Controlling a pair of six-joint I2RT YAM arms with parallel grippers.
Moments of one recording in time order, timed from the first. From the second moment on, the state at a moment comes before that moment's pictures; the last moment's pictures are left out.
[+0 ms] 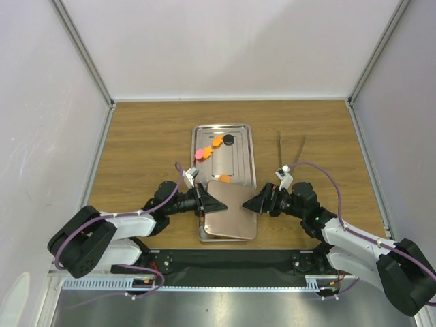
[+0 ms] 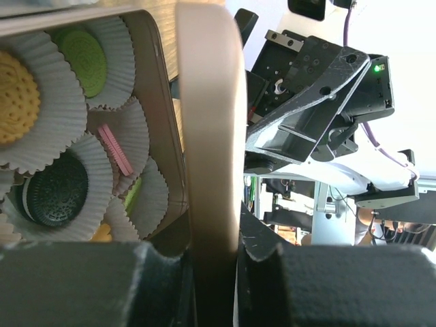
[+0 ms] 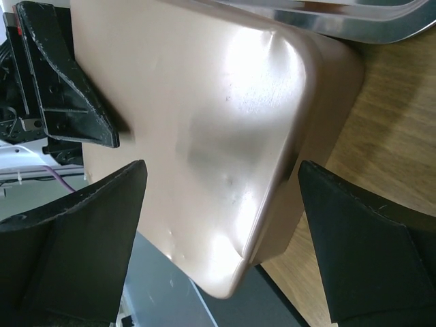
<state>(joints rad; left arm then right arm) -0.65 1.26 0.21 0.81 0.61 -1.29 0.60 0.95 0.21 0.36 -0.42 0.89</state>
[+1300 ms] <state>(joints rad) -0.52 1.15 0.17 0.71 0.66 -1.22 0.66 1.06 0.27 0.31 -0.32 0.86</state>
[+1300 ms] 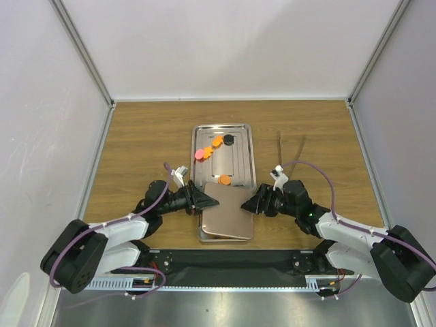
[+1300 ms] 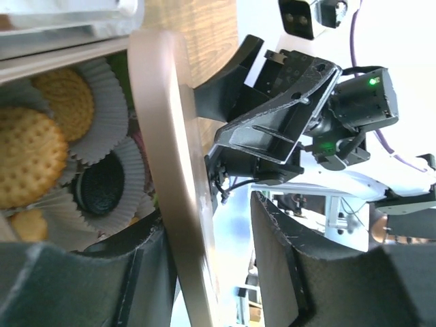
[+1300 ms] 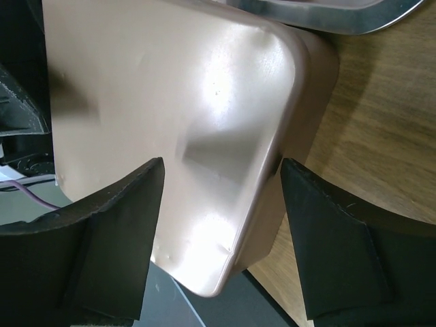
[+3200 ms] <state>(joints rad) -0.33 0.80 0.25 -0.14 0.47 -0.82 0.82 1.20 0.46 0.10 -0.08 0.82</state>
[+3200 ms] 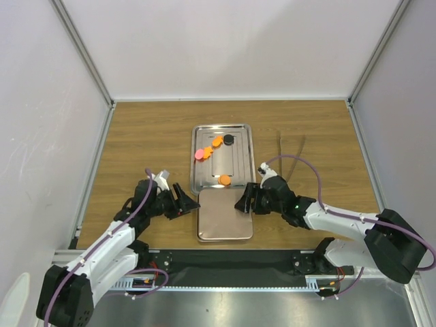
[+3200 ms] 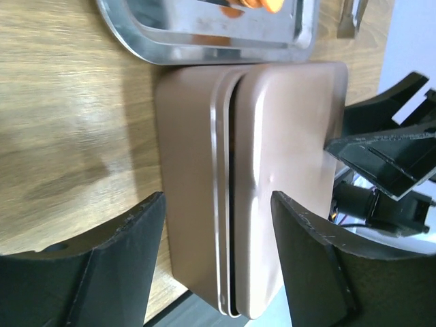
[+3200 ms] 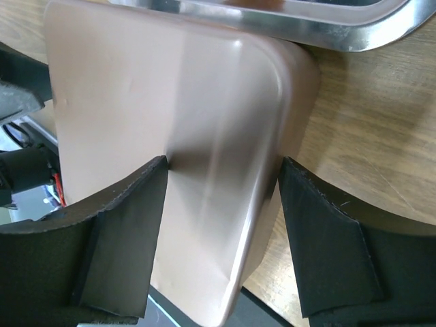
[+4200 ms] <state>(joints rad) -0.56 0.84 0.26 -0.10 0.35 -0.84 1.01 1.37 0.75 -0.21 0.24 0.78</state>
